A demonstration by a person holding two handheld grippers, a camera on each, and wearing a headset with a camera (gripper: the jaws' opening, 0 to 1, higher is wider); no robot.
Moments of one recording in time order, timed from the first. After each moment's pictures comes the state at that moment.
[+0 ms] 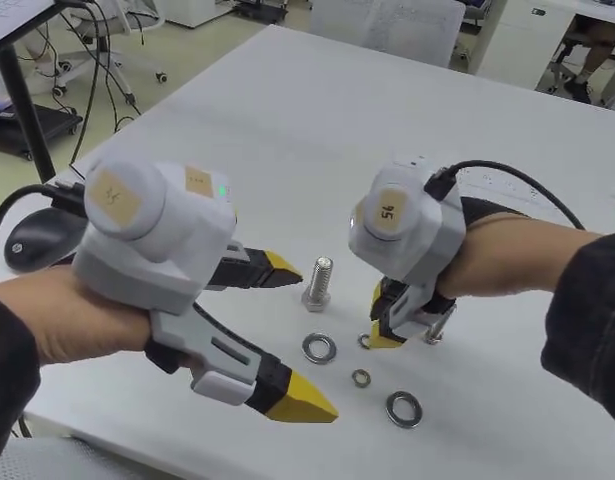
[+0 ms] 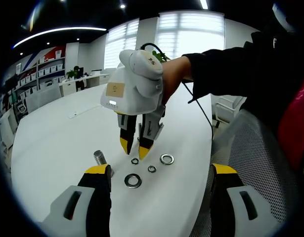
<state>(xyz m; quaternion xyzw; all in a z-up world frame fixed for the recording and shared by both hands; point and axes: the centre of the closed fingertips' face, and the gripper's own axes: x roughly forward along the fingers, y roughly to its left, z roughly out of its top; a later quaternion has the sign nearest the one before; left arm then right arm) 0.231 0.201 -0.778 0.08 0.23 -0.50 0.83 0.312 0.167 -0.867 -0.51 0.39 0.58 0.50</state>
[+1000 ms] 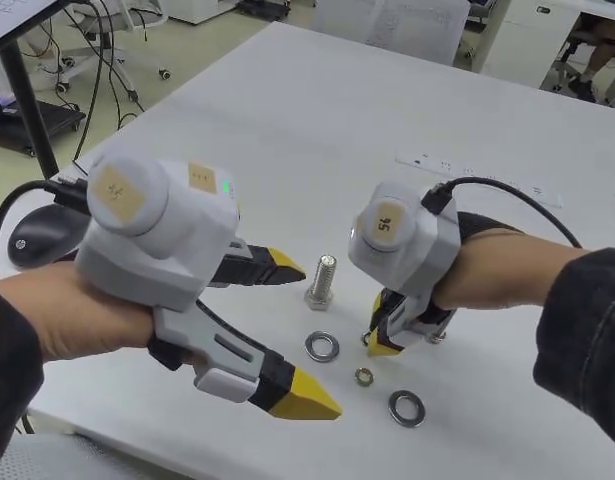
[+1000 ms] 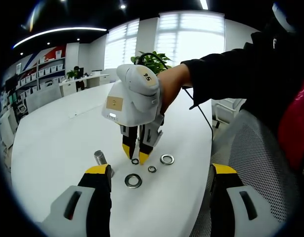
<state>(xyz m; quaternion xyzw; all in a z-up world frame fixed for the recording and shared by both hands) 0.232 0.201 -0.778 0.07 0.23 -0.50 0.83 0.308 0.165 -0.880 -0.50 0.40 0.58 0.51</state>
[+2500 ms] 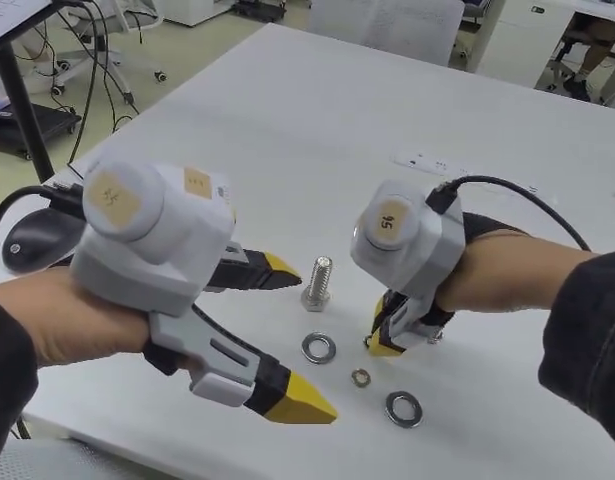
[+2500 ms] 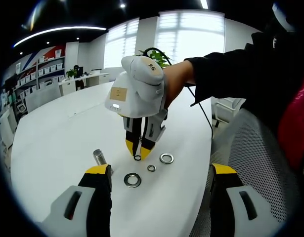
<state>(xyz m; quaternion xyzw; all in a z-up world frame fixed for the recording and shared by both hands) 0.232 0.201 -0.780 0.08 0.24 -0.50 0.83 0.306 0.158 -0.870 -0.48 0.41 0.57 0.52</state>
